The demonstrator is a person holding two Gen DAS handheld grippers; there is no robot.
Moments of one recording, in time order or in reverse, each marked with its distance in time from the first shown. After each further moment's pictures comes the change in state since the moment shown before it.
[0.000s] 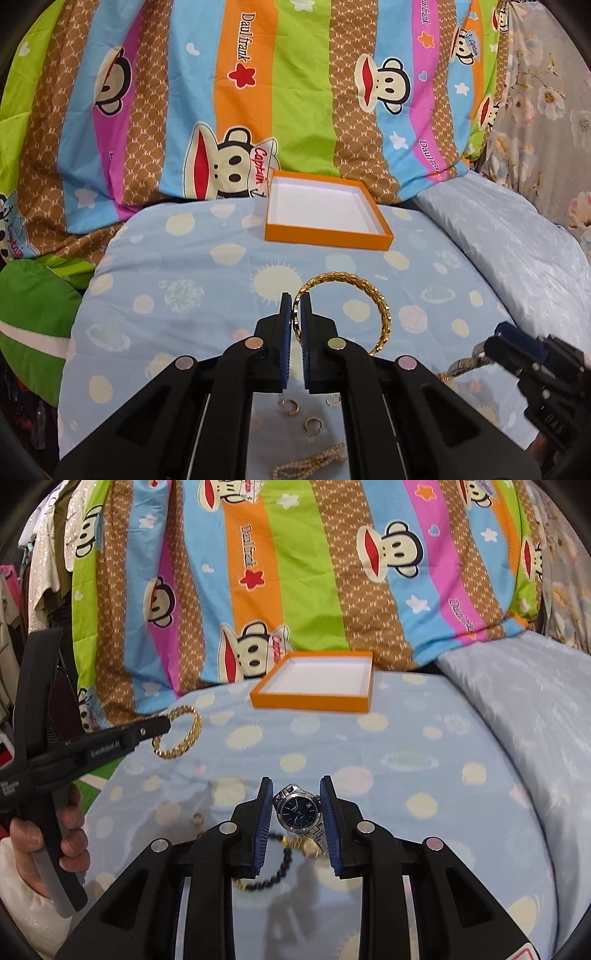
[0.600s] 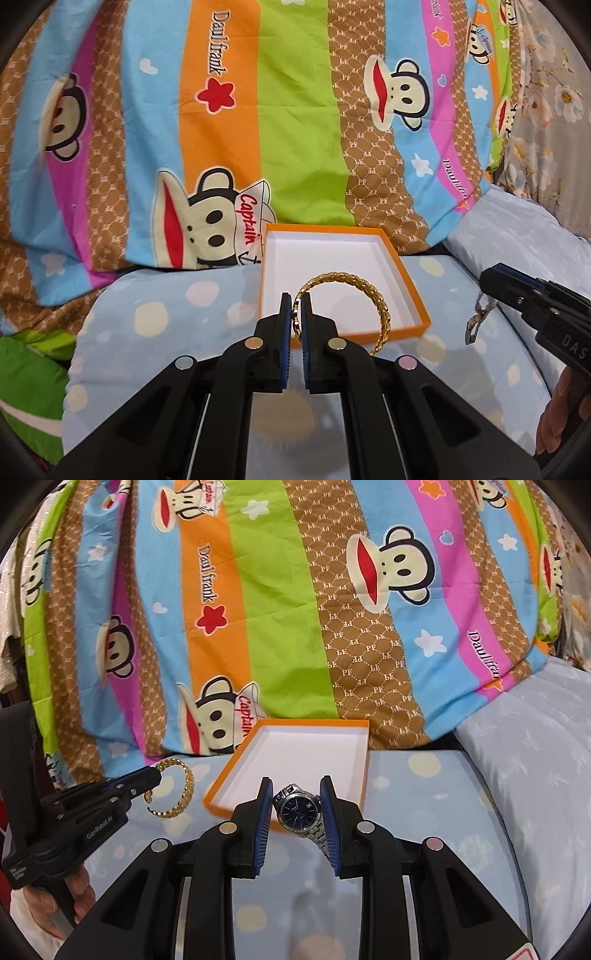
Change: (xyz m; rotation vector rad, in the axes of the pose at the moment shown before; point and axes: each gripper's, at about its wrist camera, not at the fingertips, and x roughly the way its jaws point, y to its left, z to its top) left arm 0.121 -0.004 0.109 0.055 -0.028 0.025; right arm 0.142 -0.058 0.141 0.038 -0.015 0.000
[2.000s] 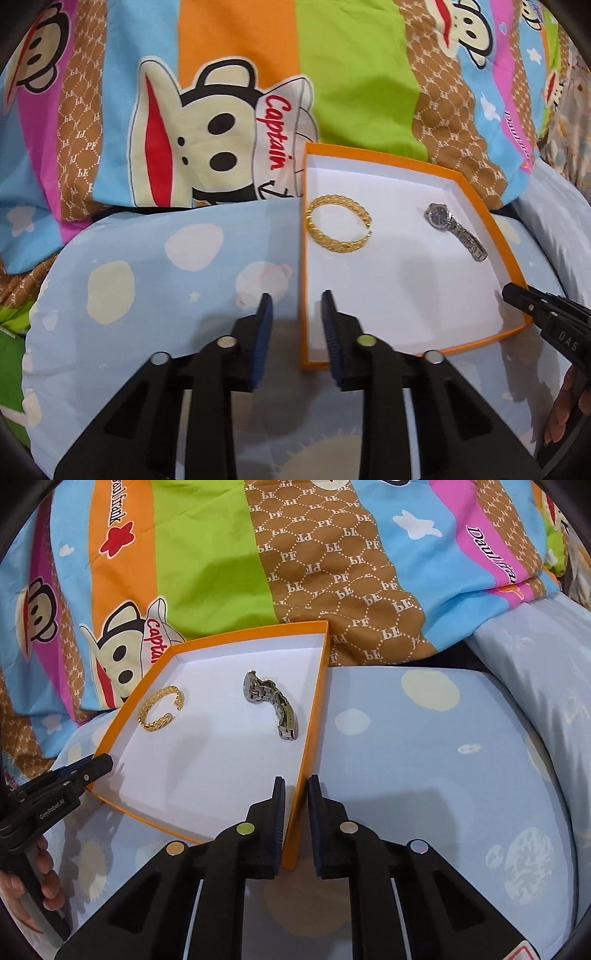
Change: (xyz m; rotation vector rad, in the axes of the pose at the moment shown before) left arm 0.115 0.040 -0.038 -0.034 0.221 0.043; right arm 0.113 -0.060 -0.049 0.085 0.240 -0.100
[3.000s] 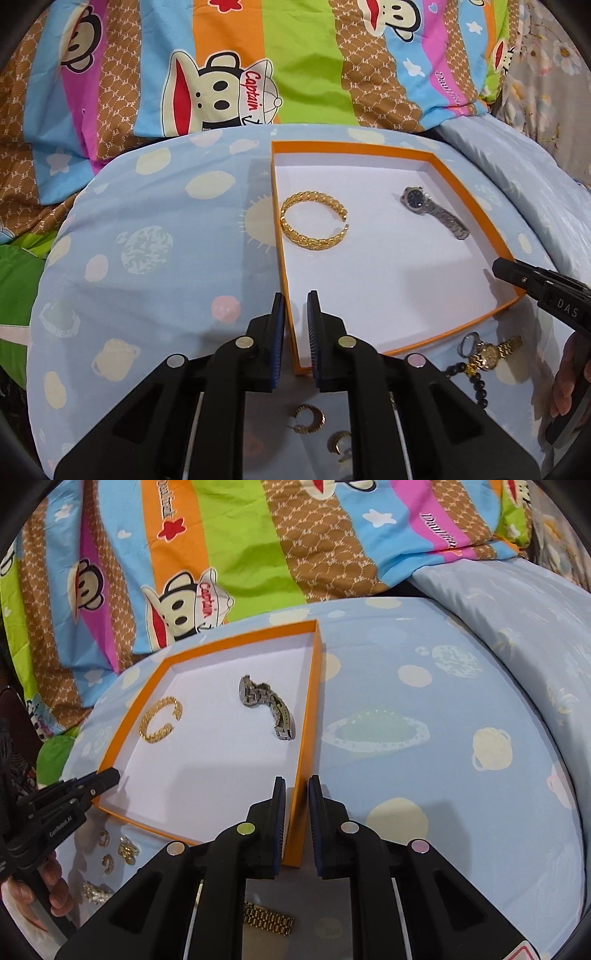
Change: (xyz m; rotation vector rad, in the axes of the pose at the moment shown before) left arm -0.125 -0.030 -0.146 0.043 0.014 -0.042; right arm -0.129 0.000 -0.142 0.040 -0.021 0.040
